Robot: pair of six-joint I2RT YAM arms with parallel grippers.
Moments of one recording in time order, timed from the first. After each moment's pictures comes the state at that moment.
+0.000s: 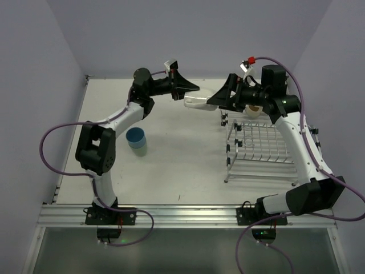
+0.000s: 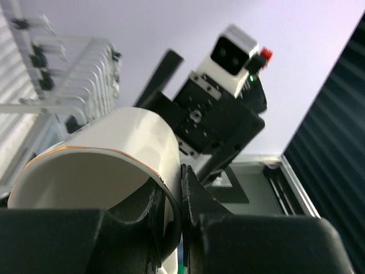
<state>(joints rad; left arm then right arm) -0.41 1.89 1.43 0.77 1.04 -1.93 0.20 1.39 1.51 -0.63 -0.78 0.56</state>
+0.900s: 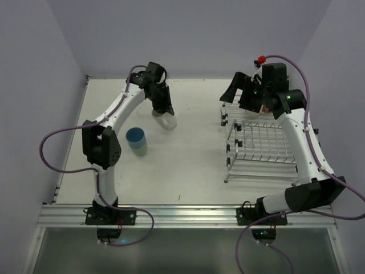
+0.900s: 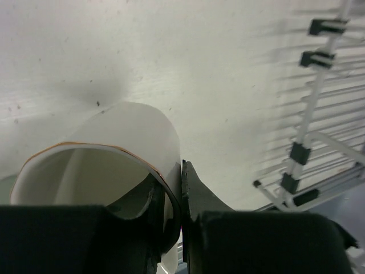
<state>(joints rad) -0.38 2.02 1.99 -1.01 0.31 -0.54 0.20 1.41 1.63 -0.89 -0.28 0.50</state>
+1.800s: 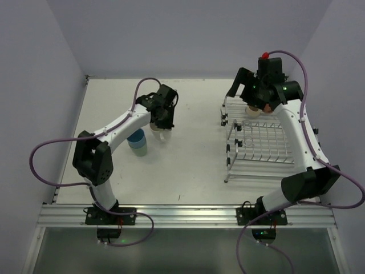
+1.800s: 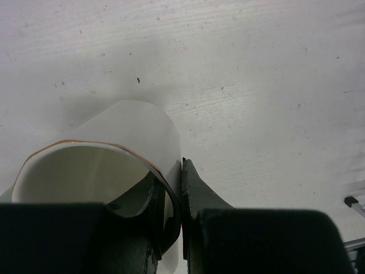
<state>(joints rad) -0.57 1.78 1.55 -0.82 -0.07 -0.43 0.20 1.51 1.75 -0.97 -0.03 0.55</state>
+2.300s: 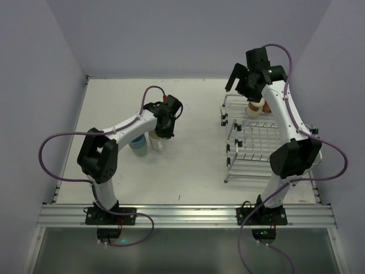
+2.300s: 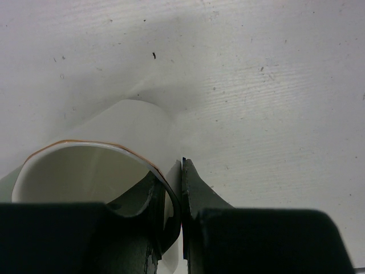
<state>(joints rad) -0.62 1.82 1.45 -0.81 -0.17 -0.43 0.20 1.79 1.98 -1.06 0.11 0.56</state>
